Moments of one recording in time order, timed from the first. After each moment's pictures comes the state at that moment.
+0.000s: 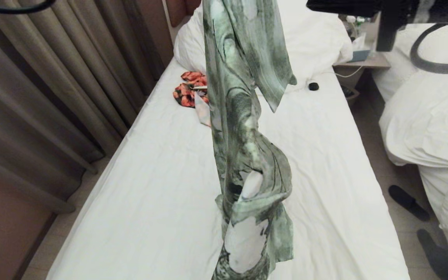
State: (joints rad) left arm -0.81 1.59 -1.95 0.09 -0.04 -0.20; right arm 0.57 1.61 -1.92 0.28 0.31 0.77
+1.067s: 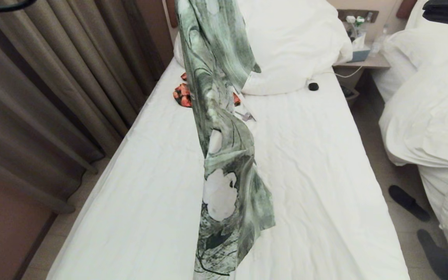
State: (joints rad) left arm -0.68 1.59 -1.95 0.06 -0.07 -0.18; right arm 0.32 1.32 -1.61 0.27 0.23 0.76
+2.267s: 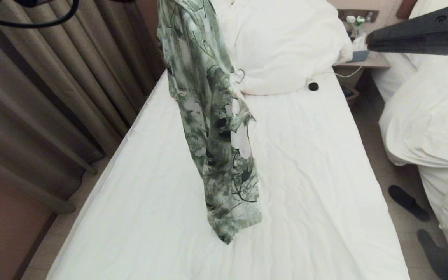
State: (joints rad) left arm -0.62 1.71 -1.96 -0.12 0.22 -0.01; right arm 0.51 1.42 -1.73 0.47 0.21 0.57
